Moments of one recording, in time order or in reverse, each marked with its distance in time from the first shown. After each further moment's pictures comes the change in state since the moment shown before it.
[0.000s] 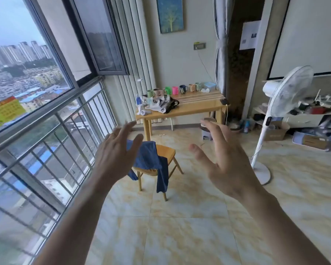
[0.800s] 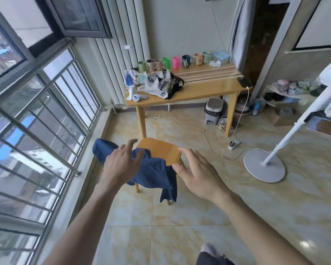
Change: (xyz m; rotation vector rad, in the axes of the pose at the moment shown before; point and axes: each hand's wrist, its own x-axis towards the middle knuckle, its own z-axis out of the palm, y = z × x) left_hand 0.332 -0.275 0.265 0.021 -0.372 -0.181; right_hand 0.326 0.152 0.337 0.007 -0.446 0.308
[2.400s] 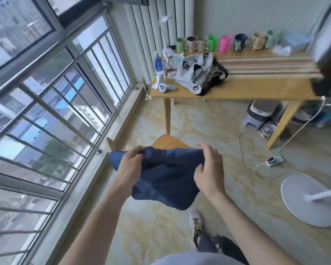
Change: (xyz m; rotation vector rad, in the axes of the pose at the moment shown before) left_hand 0.160 0.058 0.045 -0.891 0.065 -0.645; right_hand 0.250 0.118 0.019 0.226 0.150 0.013
